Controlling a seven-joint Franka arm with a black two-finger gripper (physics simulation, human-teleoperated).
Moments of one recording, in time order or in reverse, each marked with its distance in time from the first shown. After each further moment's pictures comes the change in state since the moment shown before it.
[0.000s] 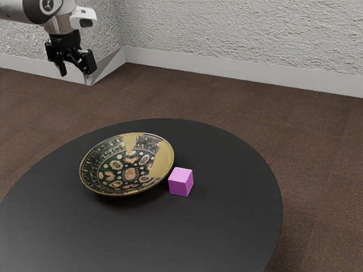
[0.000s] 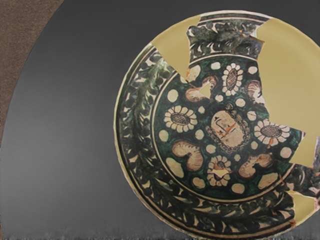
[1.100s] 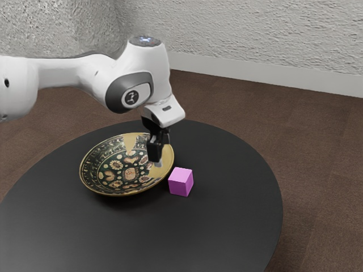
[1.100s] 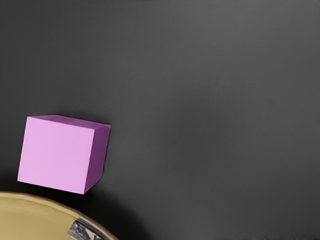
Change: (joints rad) arm -0.193 -0.012 -0.258 -0.449 -0.020 0.388 0.778
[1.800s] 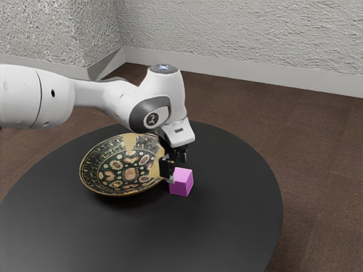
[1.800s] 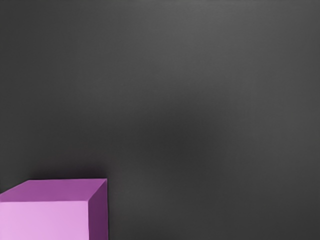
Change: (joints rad) arm -0.002 0.203 0.000 0.058 -0.024 0.111 0.196
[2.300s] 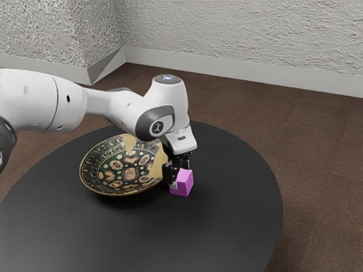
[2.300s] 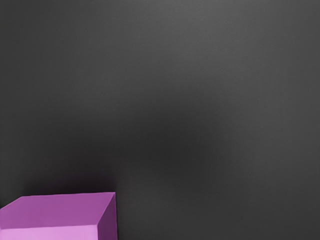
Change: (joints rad) arm 0.015 0.088 0.000 0.032 -0.002 0.044 0.042
